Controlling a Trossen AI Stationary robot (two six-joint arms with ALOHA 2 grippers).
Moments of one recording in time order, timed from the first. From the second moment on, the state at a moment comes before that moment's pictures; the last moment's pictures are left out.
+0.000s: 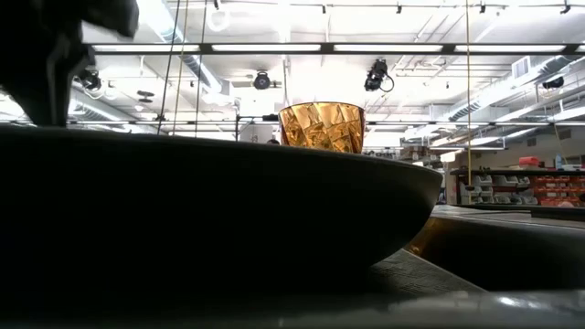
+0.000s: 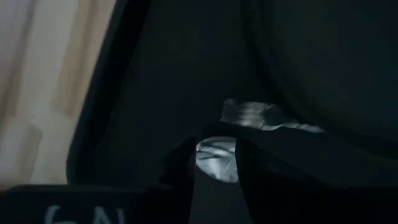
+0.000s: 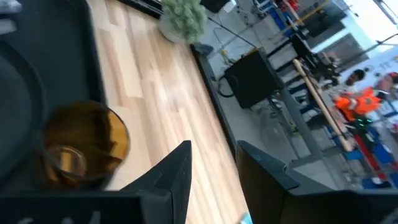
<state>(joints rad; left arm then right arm) -0.61 1.53 1.08 -1.07 -0.27 -0.98 0.63 1.71 1.54 -1.21 1.16 0.57</state>
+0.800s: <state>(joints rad) -0.66 1.52 0.99 -0.85 -0.37 -0.87 0.55 1.39 1.07 -1.03 1.10 0.70</state>
